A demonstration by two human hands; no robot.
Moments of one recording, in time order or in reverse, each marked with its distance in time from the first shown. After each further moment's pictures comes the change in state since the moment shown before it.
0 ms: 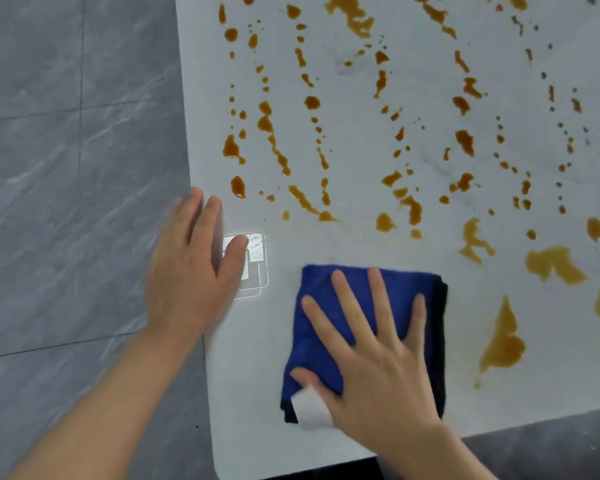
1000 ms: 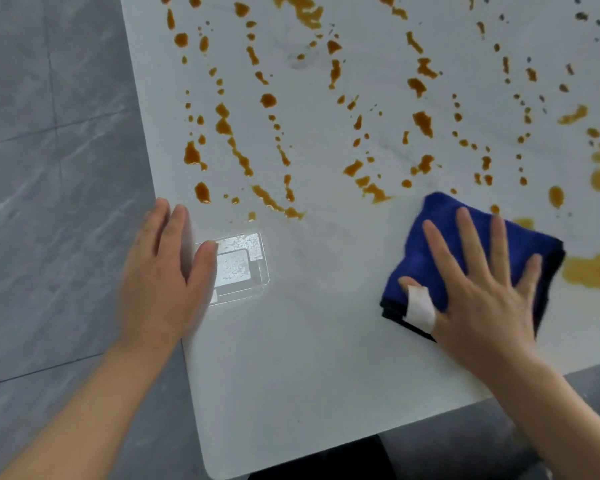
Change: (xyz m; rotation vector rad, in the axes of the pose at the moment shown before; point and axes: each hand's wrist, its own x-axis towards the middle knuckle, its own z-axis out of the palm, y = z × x) left_hand 0.001 -0.002 -0.005 0.036 -0.012 0.018; right_hand -0.005 0.110 -0.018 -0.003 -0.057 0.443
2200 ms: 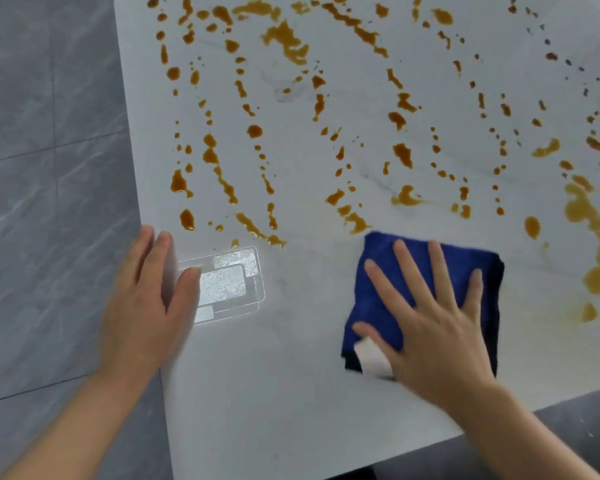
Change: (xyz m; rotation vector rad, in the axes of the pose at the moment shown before) left_hand -0.001 0.003 0.000 -0.042 -0.004 -0.029; right_hand 0.005 -0.013 -0.001 -0.025 -0.027 -0.231
